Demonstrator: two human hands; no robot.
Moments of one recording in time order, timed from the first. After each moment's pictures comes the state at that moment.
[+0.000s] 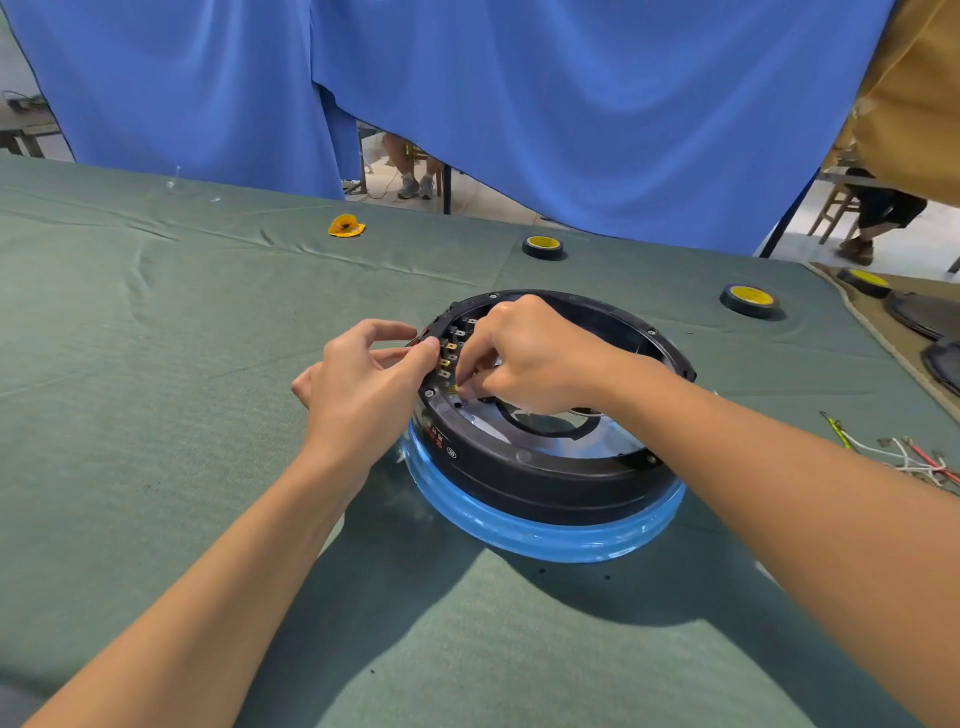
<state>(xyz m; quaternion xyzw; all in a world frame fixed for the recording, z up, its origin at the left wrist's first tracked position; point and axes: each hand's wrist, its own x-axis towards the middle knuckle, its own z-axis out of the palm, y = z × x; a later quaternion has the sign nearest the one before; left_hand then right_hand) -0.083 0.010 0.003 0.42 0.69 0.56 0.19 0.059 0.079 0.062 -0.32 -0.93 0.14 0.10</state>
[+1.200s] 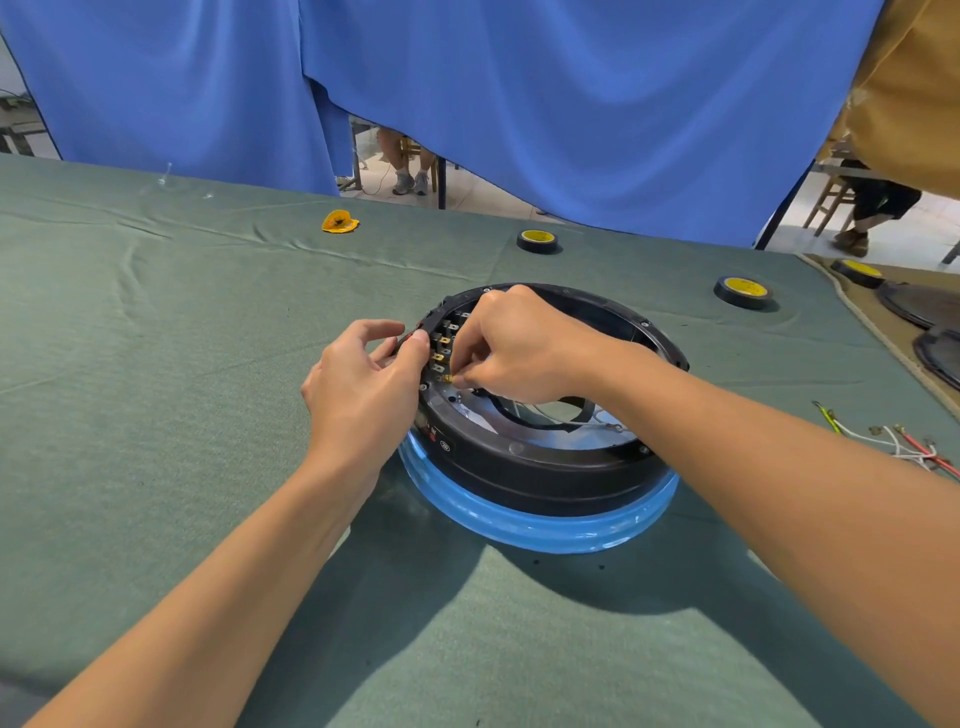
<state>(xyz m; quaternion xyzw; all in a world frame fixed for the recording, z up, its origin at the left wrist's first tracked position) -0.070 0.004 0.006 0.38 0.66 0.60 0.23 0.057 0.082 0.060 -0.32 -0.93 0.15 0.09</state>
